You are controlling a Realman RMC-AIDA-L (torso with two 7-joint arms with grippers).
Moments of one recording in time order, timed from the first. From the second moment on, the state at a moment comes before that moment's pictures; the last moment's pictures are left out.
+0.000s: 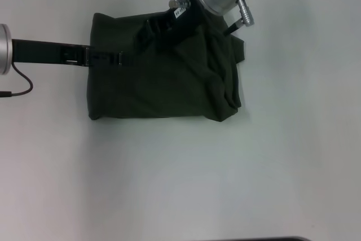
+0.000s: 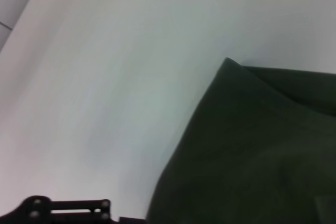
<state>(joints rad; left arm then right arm) -0.51 -2.15 0.81 1.12 2.23 1.59 -2.31 1.15 2.10 -1.26 -0.51 -2.27 -1.15 2.84</state>
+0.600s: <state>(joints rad) -0.51 -2.15 0.81 1.12 2.23 1.59 -2.32 1.12 2.08 -1.36 -0.60 -2.37 -1.22 2.95</state>
